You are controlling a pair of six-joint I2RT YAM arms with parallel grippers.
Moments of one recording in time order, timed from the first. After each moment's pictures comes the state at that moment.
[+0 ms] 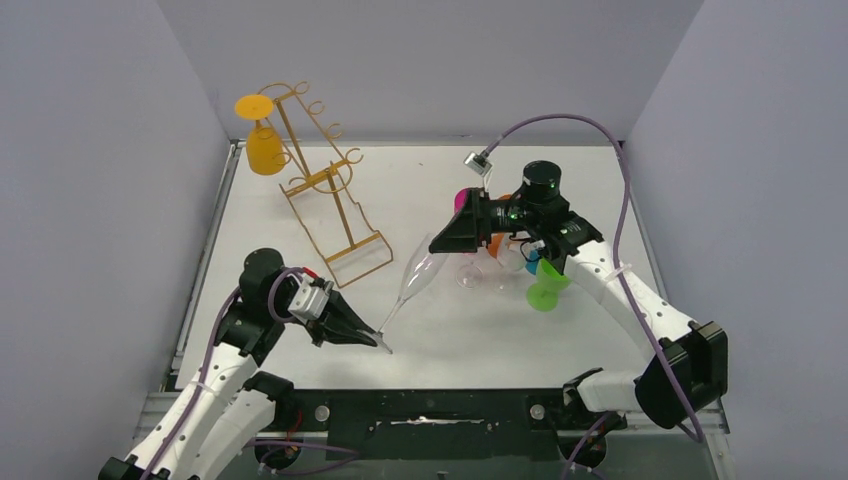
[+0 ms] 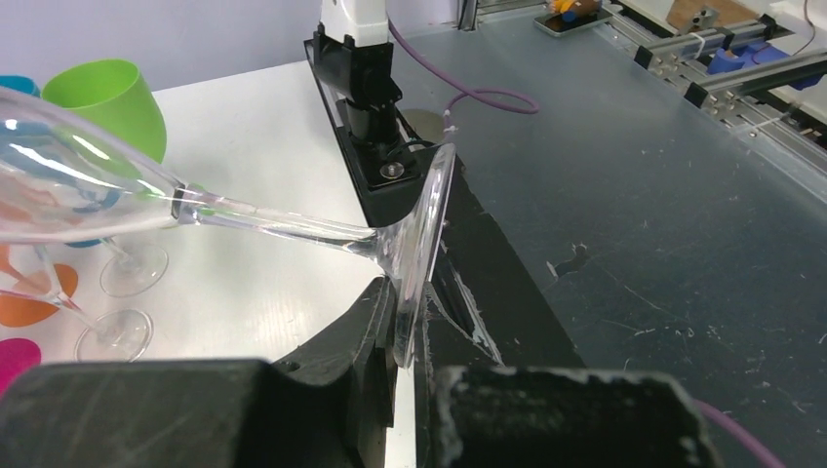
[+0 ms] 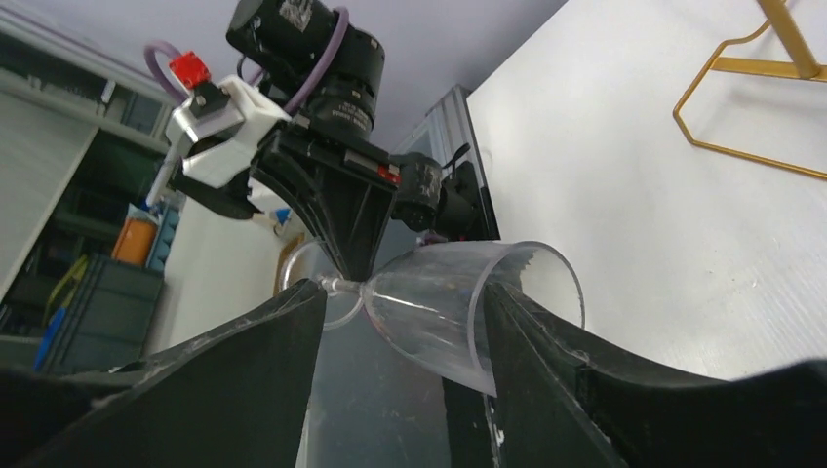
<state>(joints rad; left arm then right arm) -0.36 0.70 0.54 -0.03 1.54 0.19 0.45 1.30 1.10 0.00 -1.10 0.72</state>
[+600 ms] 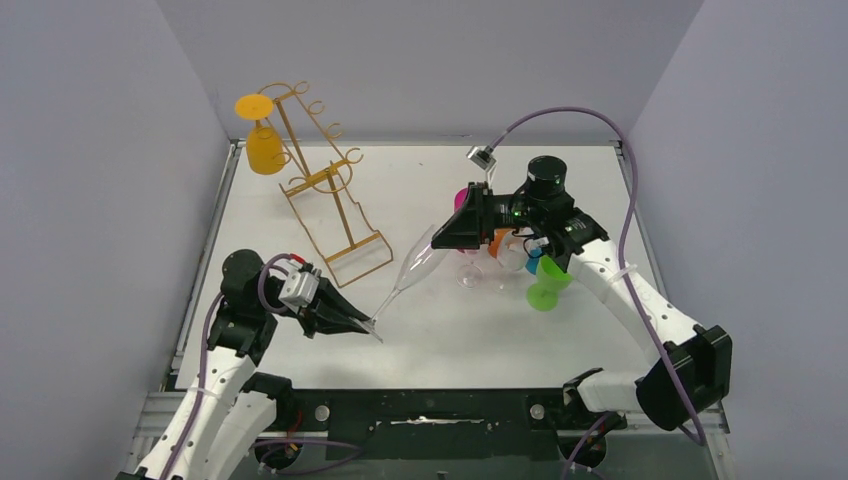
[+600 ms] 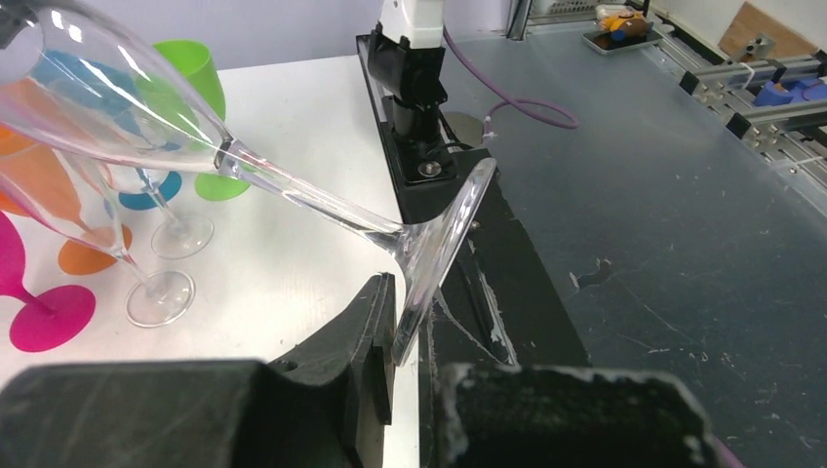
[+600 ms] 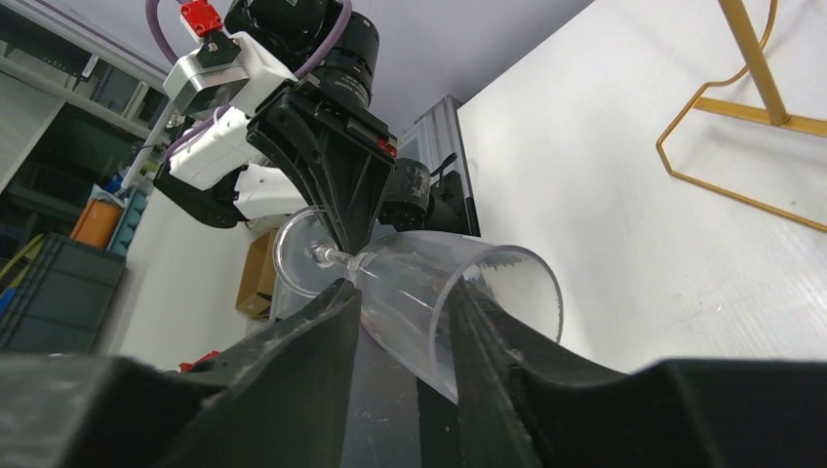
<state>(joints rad) -0.23 0.68 0.54 0.13 1.55 -0.02 0.47 1.31 1.14 -0.05 -1.13 0.62</state>
